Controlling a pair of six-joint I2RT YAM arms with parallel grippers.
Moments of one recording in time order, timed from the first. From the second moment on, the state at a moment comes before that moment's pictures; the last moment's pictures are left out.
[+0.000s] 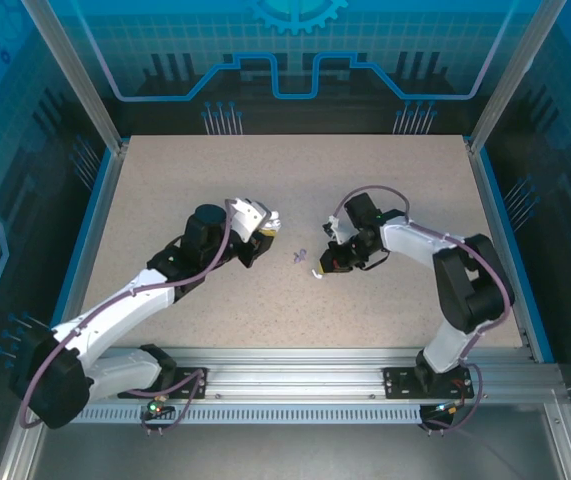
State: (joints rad) left arm -0.54 1.13 0.77 -0.09 0.21 0.07; right arm 0.40 1.73 1.03 -0.62 -0.62 0.22
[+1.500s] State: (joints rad) left arm -0.54 1.02 0.74 -0.16 0.22 -0.07; right arm 0.55 1.83 1.12 -0.77 -0.16 0.18
